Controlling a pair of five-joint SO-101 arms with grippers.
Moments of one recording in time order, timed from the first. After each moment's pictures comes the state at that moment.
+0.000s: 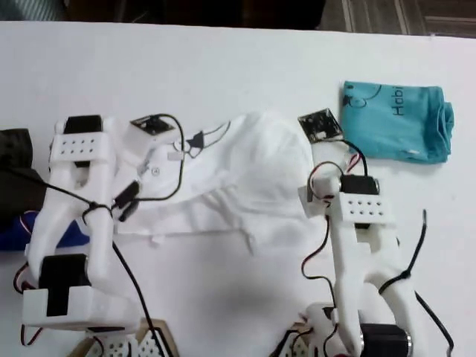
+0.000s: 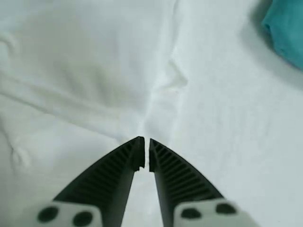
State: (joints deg) left arm -12.5 -1.6 16.3 95.7 -38.2; right arm -2.5 -24.2 45.5 56.4 22.4
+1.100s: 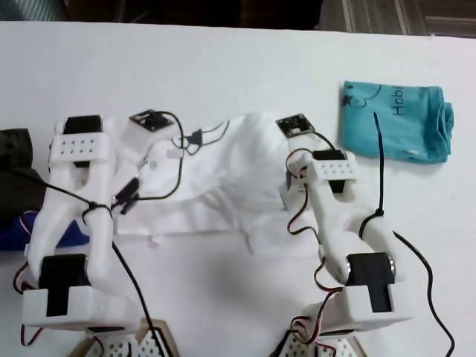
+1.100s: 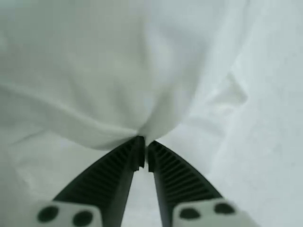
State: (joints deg) left arm -12.6 -1.6 16.3 92.1 -38.2; right arm -7.2 1.8 32.8 58.5 18.1
